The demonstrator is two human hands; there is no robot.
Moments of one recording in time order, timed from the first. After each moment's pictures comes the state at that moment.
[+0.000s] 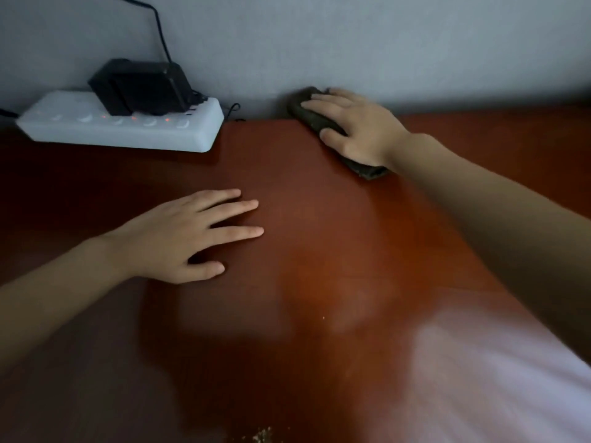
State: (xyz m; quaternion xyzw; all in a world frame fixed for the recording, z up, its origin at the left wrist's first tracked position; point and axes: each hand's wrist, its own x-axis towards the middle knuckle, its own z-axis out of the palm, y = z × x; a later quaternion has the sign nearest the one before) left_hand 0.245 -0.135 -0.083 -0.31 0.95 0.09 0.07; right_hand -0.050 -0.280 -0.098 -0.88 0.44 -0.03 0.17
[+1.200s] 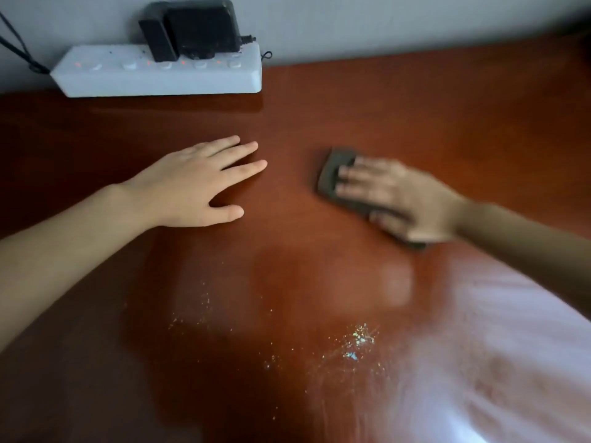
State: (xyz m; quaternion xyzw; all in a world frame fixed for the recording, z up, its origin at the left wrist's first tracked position) left_hand 0.314 -0.114 -0.080 -0.35 0.93 0.06 0.07; right_hand -0.035 -0.079 -0.091 -0.94 0.32 0.00 0.12
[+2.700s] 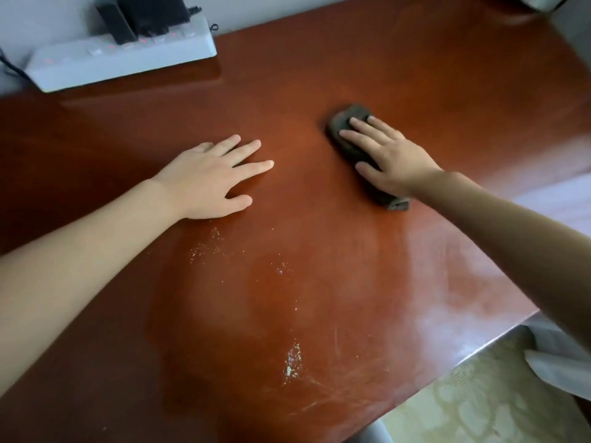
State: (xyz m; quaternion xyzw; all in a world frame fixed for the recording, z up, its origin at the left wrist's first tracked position) left_hand 0.294 -0.052 -0.067 -0.26 0.95 0.03 0.15; right_hand -0.015 0.031 -0.078 -0.76 0.64 -0.01 0.11
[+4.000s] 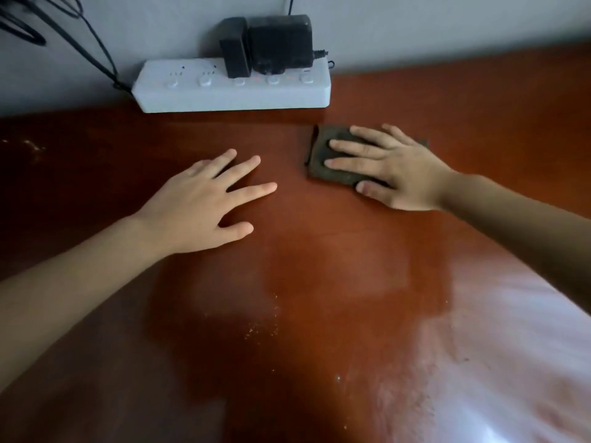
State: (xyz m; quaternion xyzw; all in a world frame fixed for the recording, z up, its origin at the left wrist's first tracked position) left_hand 0.386 -0.112 -0.073 -0.38 0.91 0.04 0.13; right_hand 0.056 -0.136 -0.084 -0.92 0.38 0.04 0.10
